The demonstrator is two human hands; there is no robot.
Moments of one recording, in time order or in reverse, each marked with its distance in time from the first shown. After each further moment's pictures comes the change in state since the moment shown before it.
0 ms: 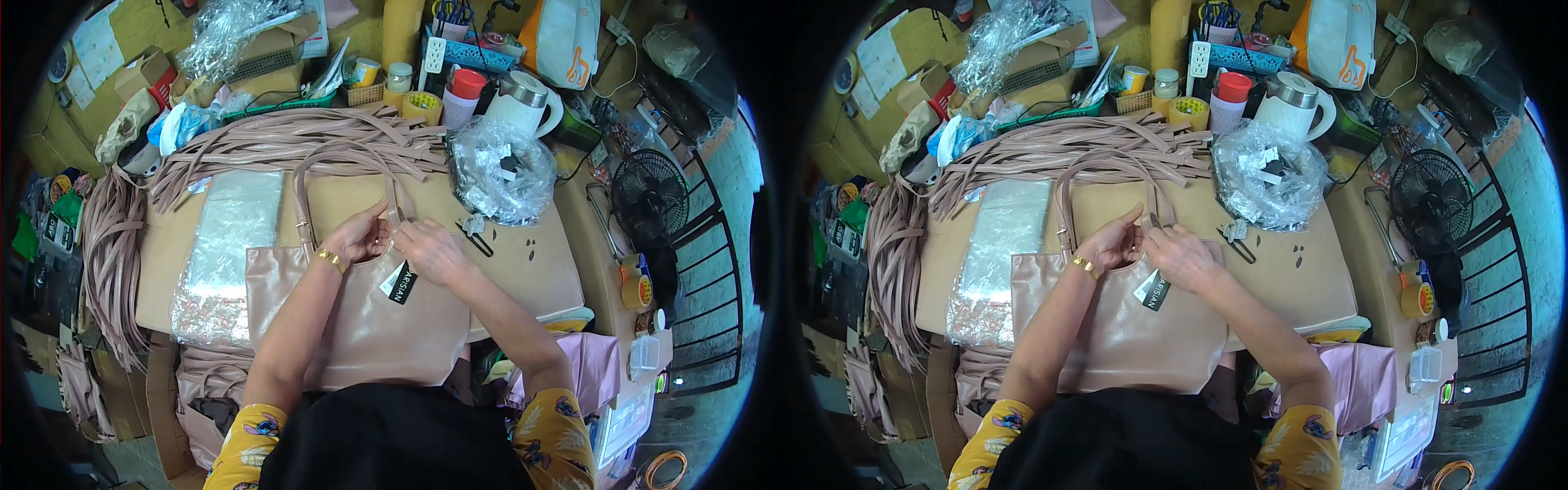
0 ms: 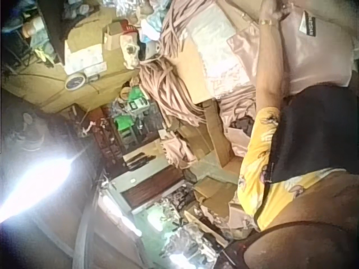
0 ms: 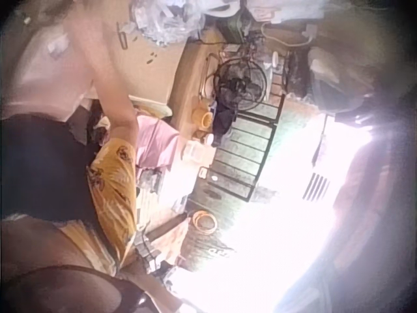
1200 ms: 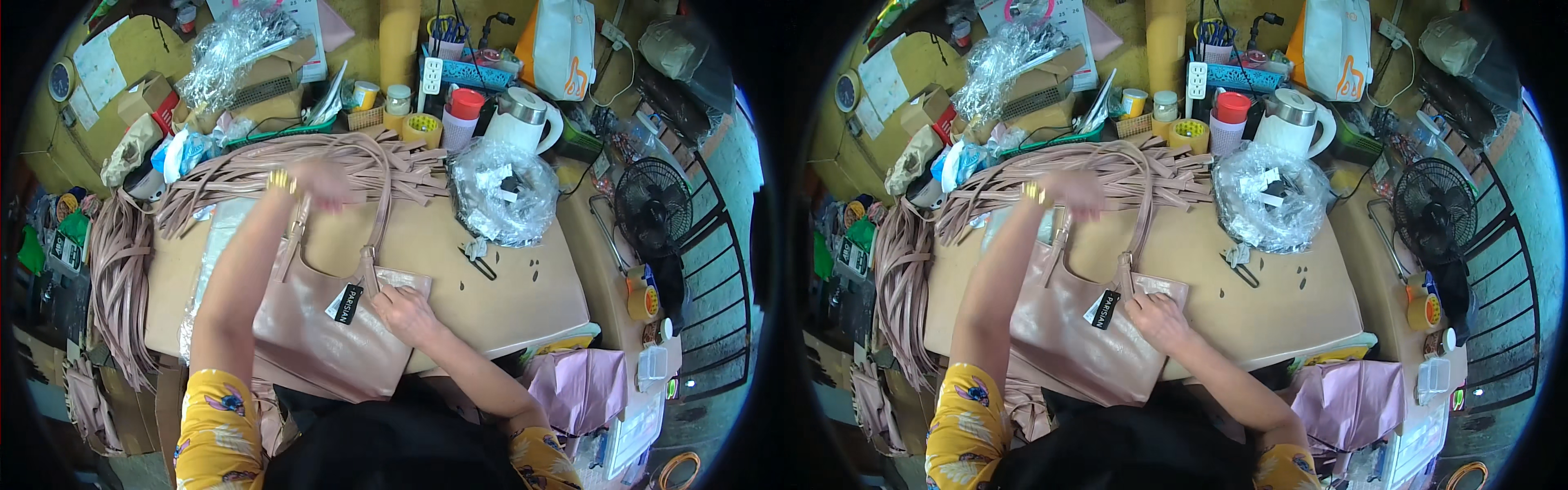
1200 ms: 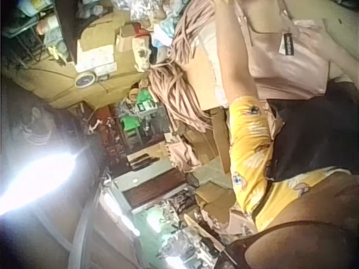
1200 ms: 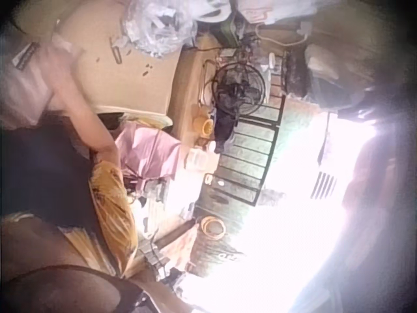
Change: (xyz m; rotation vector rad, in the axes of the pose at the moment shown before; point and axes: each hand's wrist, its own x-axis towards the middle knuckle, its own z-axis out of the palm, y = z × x) left_hand -0.026 0.184 0.009 1.770 0.001 -0.080; right_hand -0.018 -0.056 0.049 0.131 0.138 0.127
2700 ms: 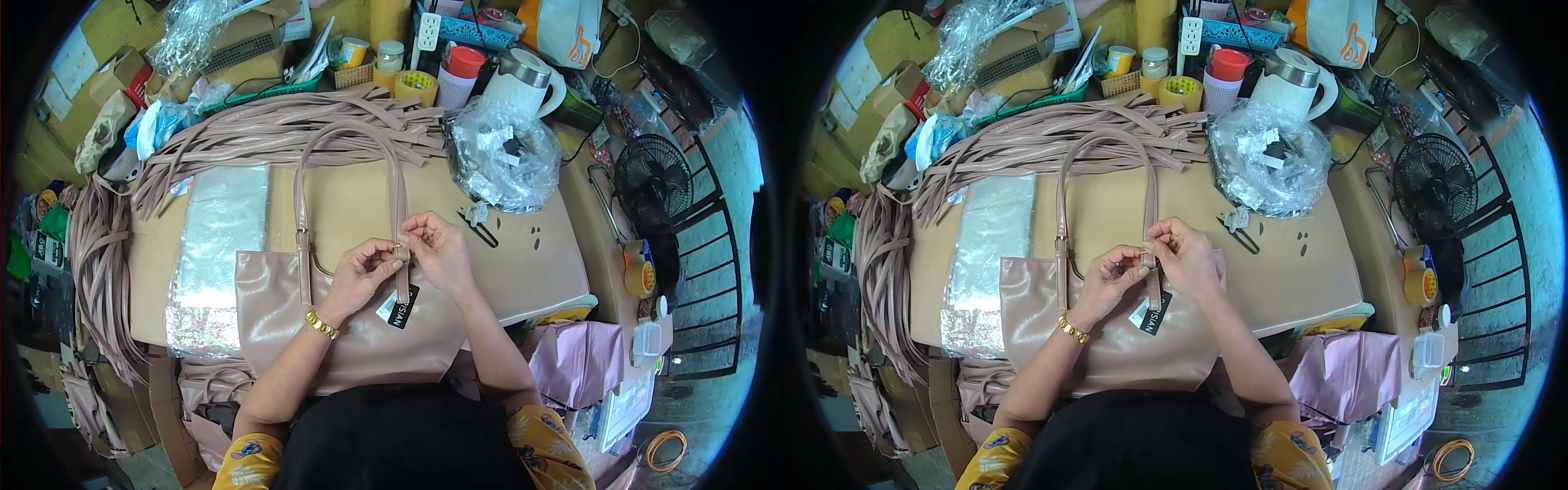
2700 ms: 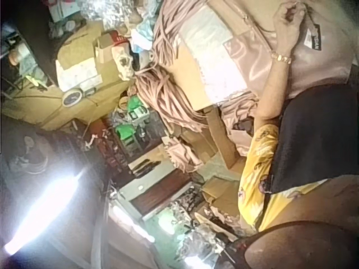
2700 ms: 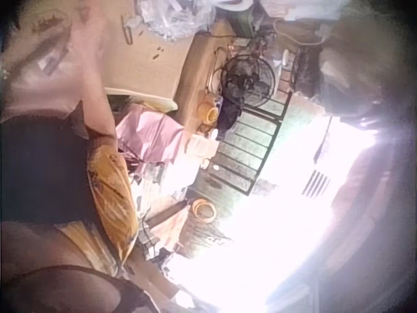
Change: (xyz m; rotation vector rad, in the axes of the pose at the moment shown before) left_hand -0.029 0.071 0.240 -1.373 0.597 0.458; right_hand 0.020 0.029 -0.033 1.020 0.216 0.773
